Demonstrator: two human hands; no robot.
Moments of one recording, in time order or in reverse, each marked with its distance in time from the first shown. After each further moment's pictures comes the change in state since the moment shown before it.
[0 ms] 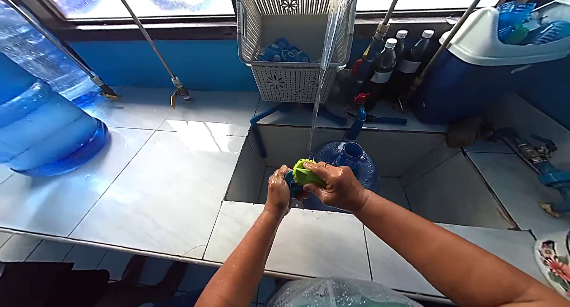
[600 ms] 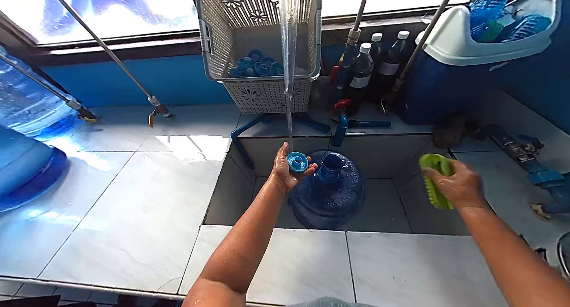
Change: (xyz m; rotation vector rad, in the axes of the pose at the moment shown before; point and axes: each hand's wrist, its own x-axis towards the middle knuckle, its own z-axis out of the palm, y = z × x) left_hand 0.104 0.000 0.078 -0.201 -0.017 -0.492; right_hand -0.148 0.152 -0.186 -0.236 0.266 1.156
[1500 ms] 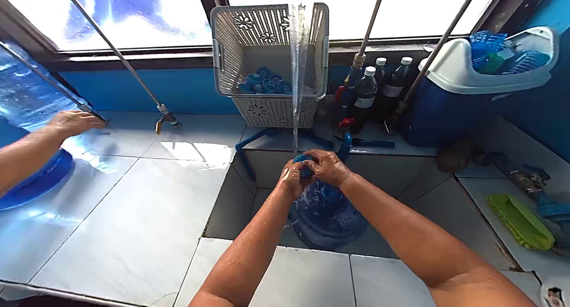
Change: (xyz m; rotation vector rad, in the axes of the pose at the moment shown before) left_hand 0.009 0.007 0.014 0.133 -0.018 0.216; right_hand -0.002 -0.224 0.142 0.167 -0.616 -0.599
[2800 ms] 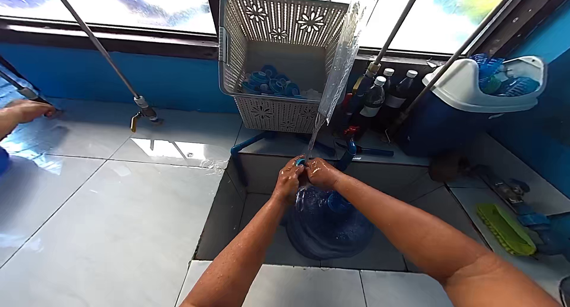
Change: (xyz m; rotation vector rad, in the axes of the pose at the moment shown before) left_hand 0.028 0.011 -0.045 0.187 -0.168 0.228; right_hand 0.049 -0.027 0.023 -0.233 -0.336 0.207
